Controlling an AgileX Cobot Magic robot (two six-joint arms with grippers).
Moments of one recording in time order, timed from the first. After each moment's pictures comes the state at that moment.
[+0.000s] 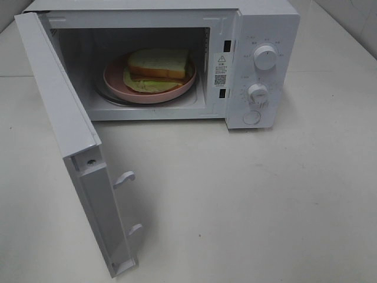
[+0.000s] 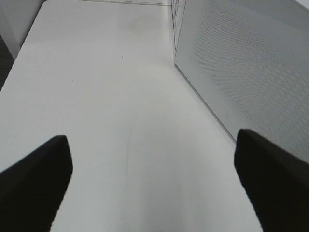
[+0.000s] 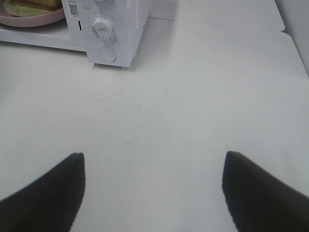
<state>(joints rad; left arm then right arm) -0.05 0.22 -0.54 0.00 0.91 -0.09 0.28 0.00 -0.50 -0.17 1.00 0.11</state>
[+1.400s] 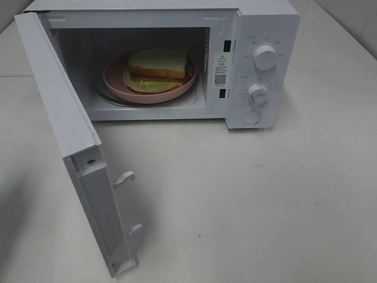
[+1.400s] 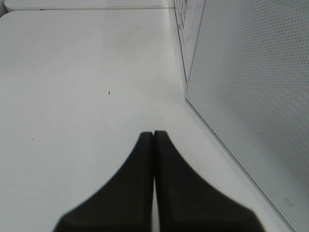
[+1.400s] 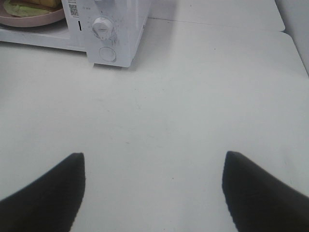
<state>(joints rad) -0.05 1.13 -0.35 0.00 -0.20 -0.03 0.28 0.00 -0.50 -0.17 1.00 0.11</state>
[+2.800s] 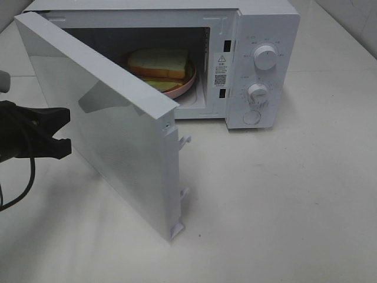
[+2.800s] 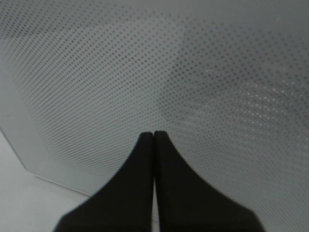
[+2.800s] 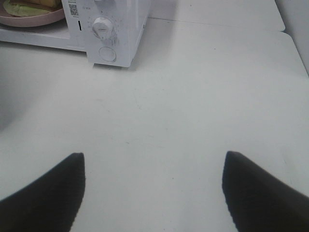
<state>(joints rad) -0.28 1.62 -0.37 0.31 -0.86 -0.19 0.28 0.00 -0.50 -0.17 1.00 0.11</state>
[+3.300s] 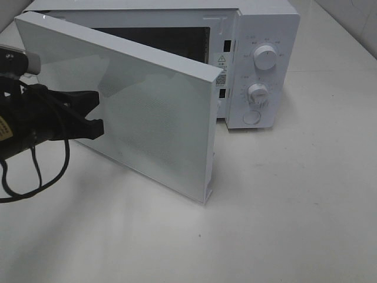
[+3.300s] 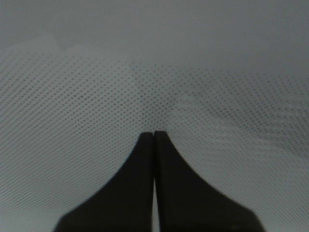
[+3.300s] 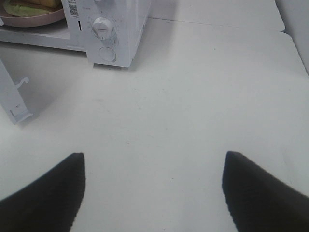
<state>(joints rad) -0.43 1.68 -0.48 0.18 -0.87 -0.19 0.28 0.00 -0.50 -0.17 1.00 0.11</state>
